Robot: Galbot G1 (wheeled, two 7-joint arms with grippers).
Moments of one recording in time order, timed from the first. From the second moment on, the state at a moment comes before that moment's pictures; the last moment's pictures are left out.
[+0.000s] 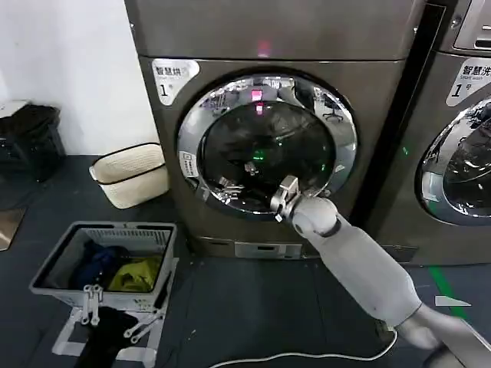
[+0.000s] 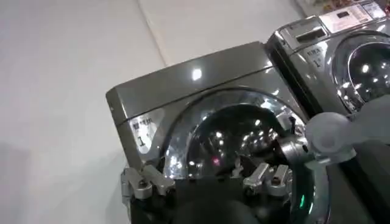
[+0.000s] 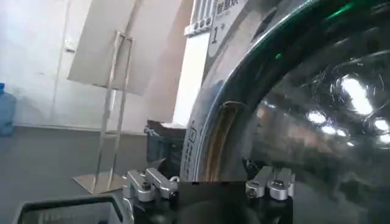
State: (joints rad) left arm 1.88 -1.44 -0.76 -2.42 0.04 -0.46 0.28; right arm -0.28 1.18 -0.23 1.37 0.58 -0.04 -0.37
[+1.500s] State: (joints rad) left arm 1.89 -1.45 -0.76 -2.42 0.05 -0.47 0.28; right arm -0.14 1.39 -0.31 1.08 0.54 0.01 -0.49
